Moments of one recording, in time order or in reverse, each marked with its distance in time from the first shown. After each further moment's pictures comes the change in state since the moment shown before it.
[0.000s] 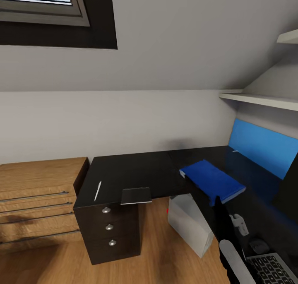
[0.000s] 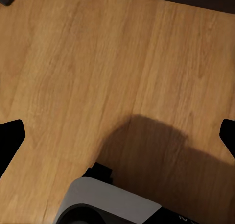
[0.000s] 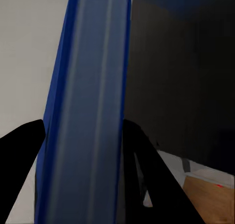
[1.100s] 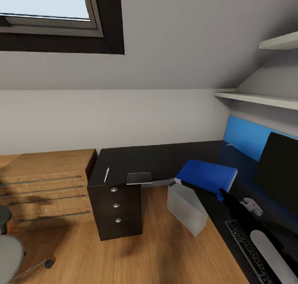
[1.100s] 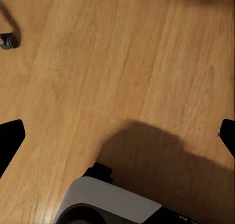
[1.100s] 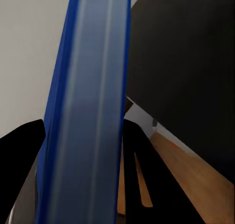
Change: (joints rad) left arm 0.000 0.000 0.000 0.000 0.001 0.002 0.000; right arm 0.004 -0.278 0.022 -0.189 0.000 0.439 -0.066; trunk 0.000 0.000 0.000
